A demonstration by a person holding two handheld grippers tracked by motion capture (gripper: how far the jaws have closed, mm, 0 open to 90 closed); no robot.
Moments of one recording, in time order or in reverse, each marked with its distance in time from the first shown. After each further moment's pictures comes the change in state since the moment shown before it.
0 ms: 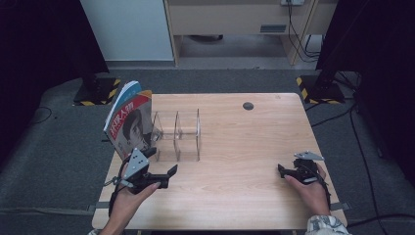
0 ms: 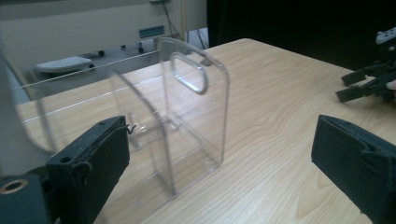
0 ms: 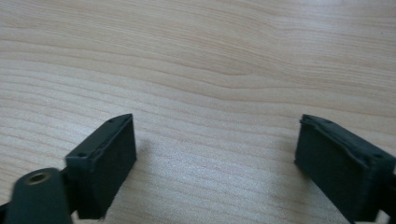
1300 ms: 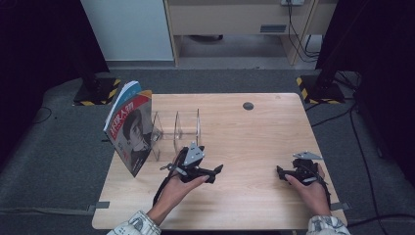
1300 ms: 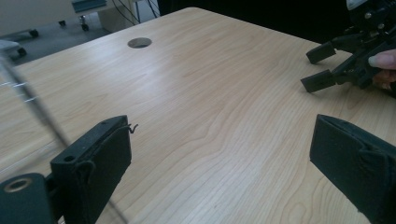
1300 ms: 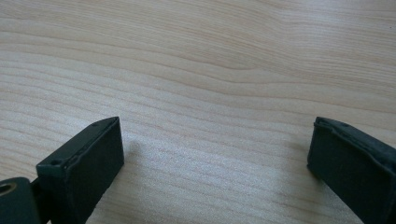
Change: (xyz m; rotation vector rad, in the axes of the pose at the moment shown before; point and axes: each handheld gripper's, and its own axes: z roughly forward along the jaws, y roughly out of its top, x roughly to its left) left arm -0.066 0.007 0.121 0.125 -0.171 0.041; right arm 0.001 0.000 0.001 0.020 0.003 -0.013
